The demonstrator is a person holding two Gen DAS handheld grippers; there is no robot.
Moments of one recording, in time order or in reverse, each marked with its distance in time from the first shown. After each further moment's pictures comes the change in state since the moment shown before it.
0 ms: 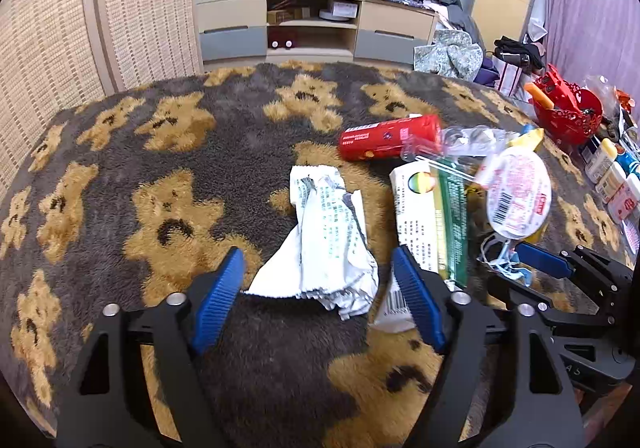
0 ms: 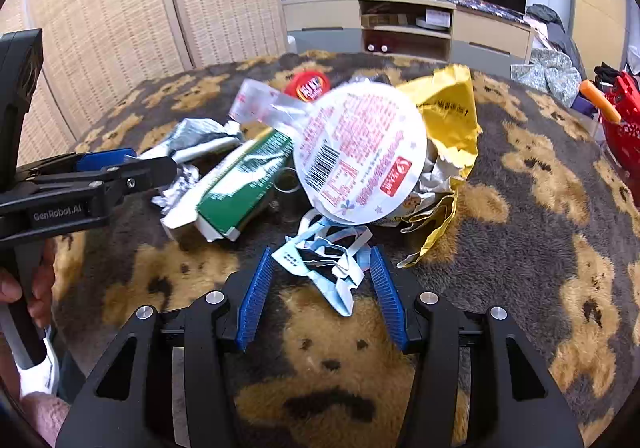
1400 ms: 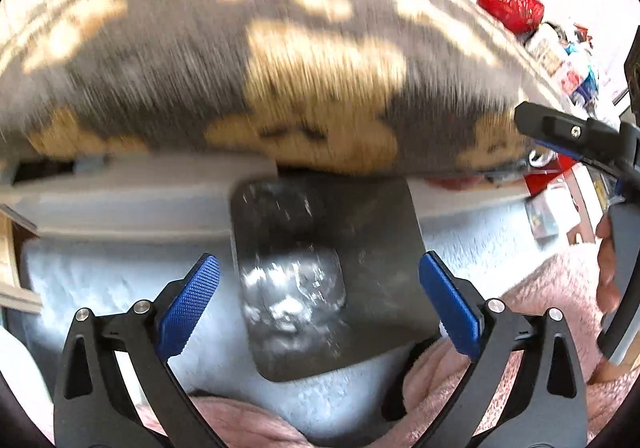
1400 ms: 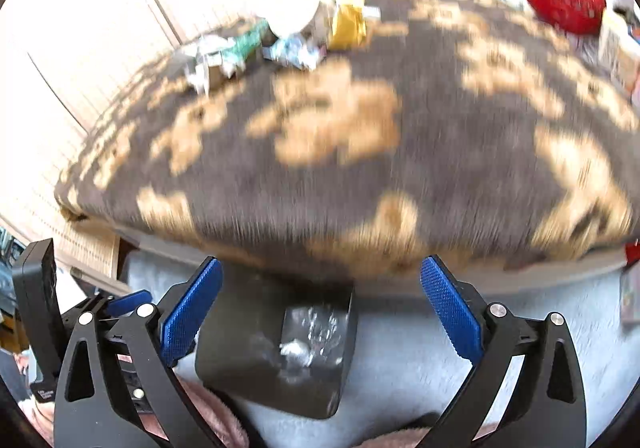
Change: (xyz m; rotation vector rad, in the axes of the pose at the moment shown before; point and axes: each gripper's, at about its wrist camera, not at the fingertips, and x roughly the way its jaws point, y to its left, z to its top) left arm -0.080 -0.056 -0.231 -0.050 0.230 -0.130; right arm -0.105 -0.014 -0.130 0.201 0.104 0.031
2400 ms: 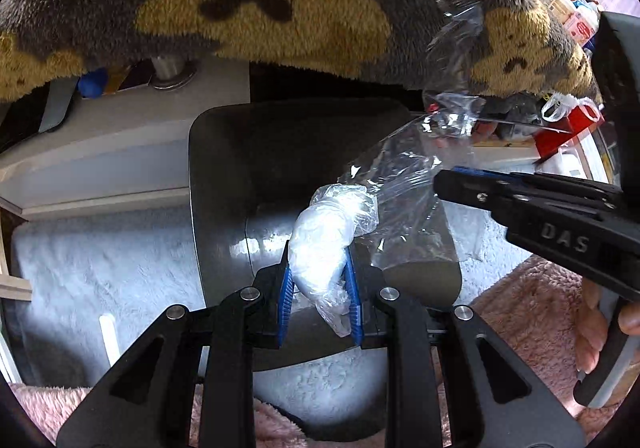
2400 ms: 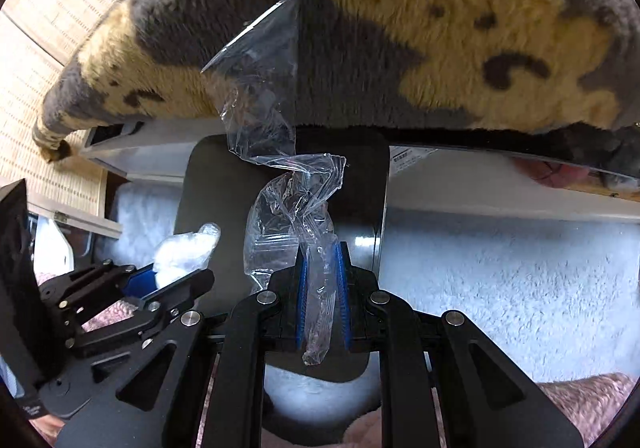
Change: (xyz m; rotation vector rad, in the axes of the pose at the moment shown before) left arm 0.058 -0.017 -0.044 0.031 0.124 0.001; right arm 0.090 0.013 -0.086 0.012 0.290 -0.004
